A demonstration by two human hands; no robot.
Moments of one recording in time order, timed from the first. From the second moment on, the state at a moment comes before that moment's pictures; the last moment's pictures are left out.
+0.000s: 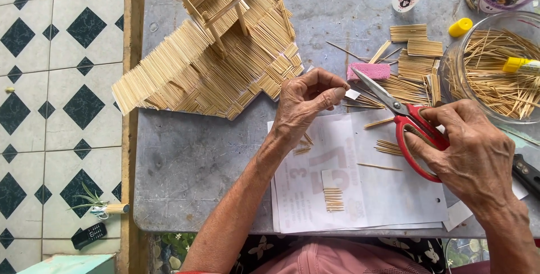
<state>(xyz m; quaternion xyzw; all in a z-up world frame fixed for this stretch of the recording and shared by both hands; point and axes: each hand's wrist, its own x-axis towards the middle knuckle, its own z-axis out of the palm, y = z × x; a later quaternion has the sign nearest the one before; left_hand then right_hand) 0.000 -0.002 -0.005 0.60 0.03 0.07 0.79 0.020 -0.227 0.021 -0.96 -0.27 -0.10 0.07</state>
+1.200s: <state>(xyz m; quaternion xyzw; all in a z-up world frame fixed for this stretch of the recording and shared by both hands) -0.003 0.005 0.012 0.62 0.13 0.35 0.69 0.050 -0.143 0.032 -0.81 -0.45 0.19 0.33</state>
